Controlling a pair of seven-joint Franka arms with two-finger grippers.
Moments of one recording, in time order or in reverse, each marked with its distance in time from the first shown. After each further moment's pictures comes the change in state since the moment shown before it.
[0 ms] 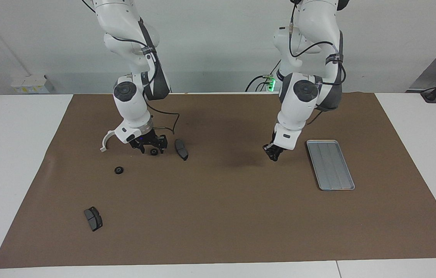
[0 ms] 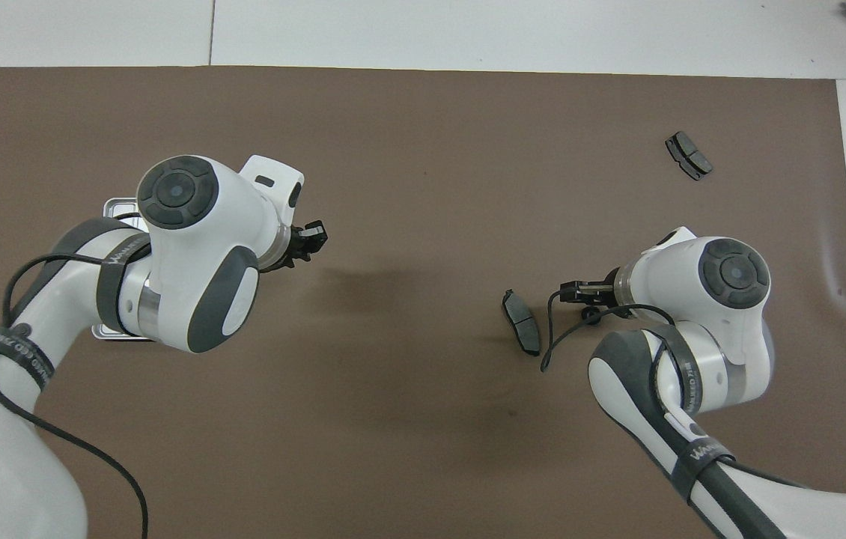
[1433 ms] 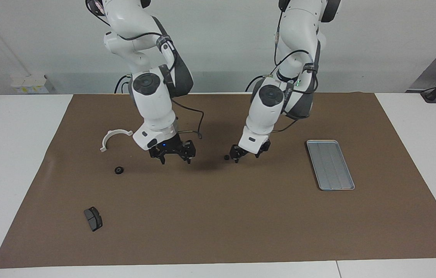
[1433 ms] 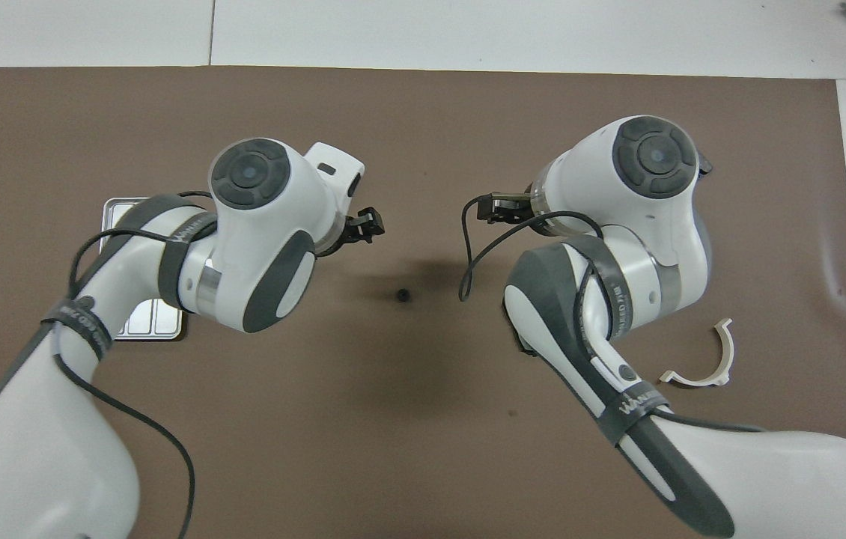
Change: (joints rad) left arm -0.036 0.072 0.028 0.138 -0.008 -0.065 0.057; right arm 0.177 0.229 0.003 0.539 0.001 -0.243 0.209
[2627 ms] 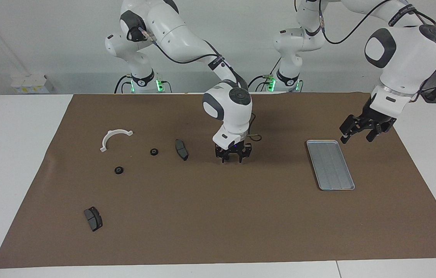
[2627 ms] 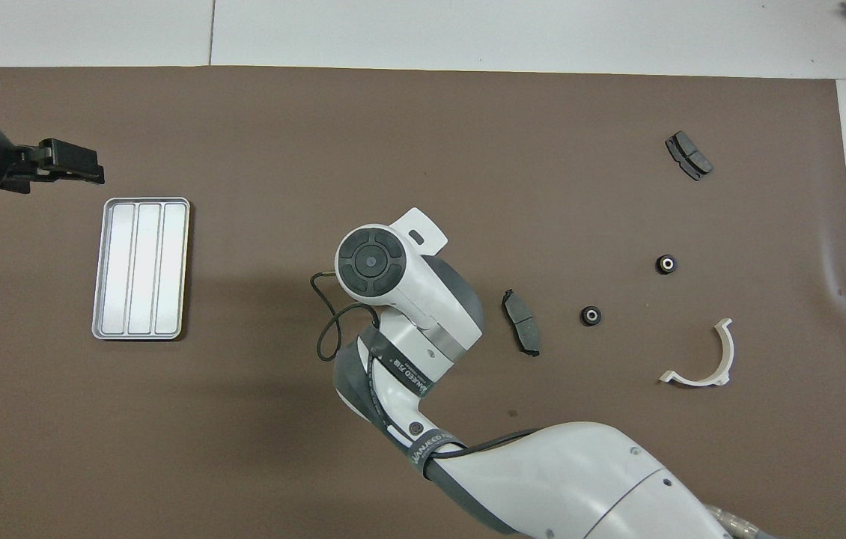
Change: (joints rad) left arm 0.424 -0.211 0.010 0.125 0.022 -0.272 0.615; right arm 0.295 0.290 0.001 0.165 -0.188 0.053 0.329
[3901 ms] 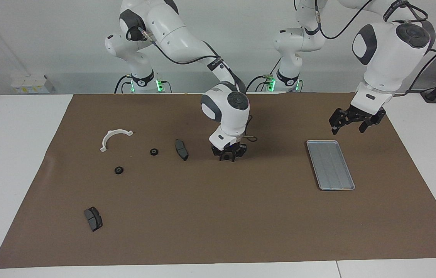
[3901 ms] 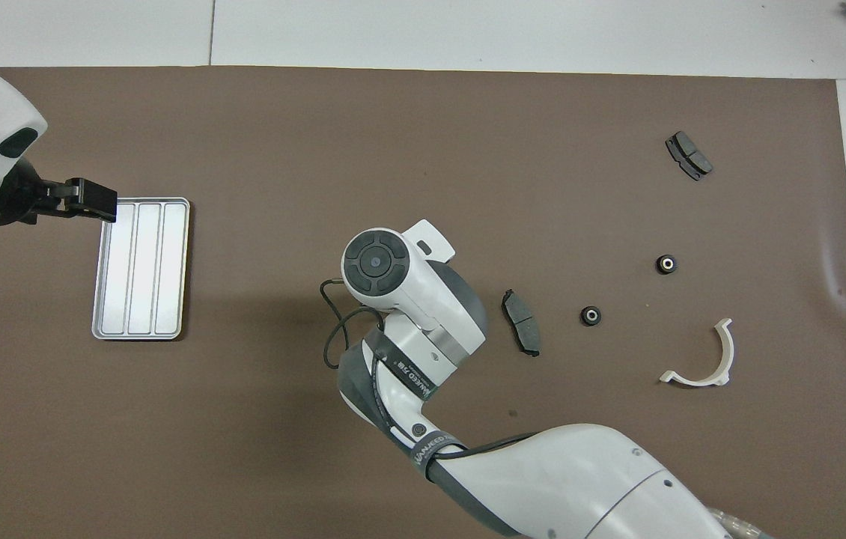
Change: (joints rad) left arm -0.043 -0.040 -0.008 -0.064 0.088 -0.055 -0.016; right arm -0.001 -0.013 0.002 -0.031 0.035 -0.054 0.025
